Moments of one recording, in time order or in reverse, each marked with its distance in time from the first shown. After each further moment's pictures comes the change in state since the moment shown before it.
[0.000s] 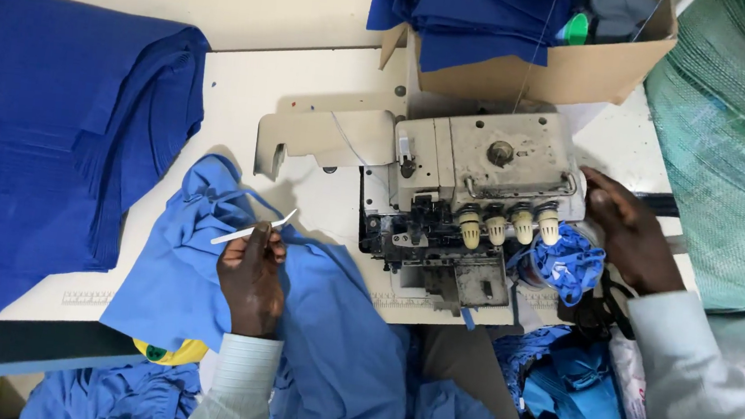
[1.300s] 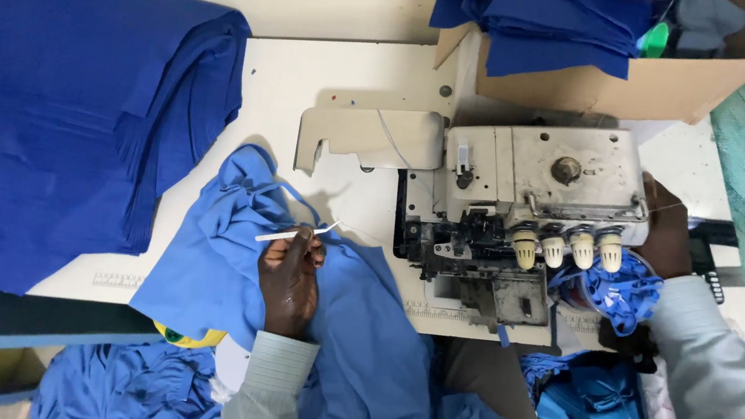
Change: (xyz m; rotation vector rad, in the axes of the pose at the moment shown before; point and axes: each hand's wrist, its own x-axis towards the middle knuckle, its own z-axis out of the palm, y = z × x) left_hand 0.010 -0.023 -0.024 -0.091 -0.096 -0.016; right_hand 0.052 0.039 0.027 -0.197 0.037 -0.275
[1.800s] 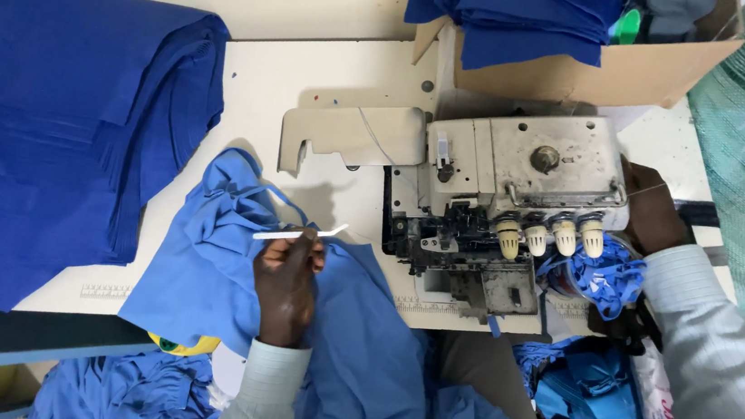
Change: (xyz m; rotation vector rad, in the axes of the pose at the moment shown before) left_hand -0.016 0.013 0.030 0.206 0.021 -0.061; right_hand 0.027 0.070 -0.013 0.017 -0.106 0.302
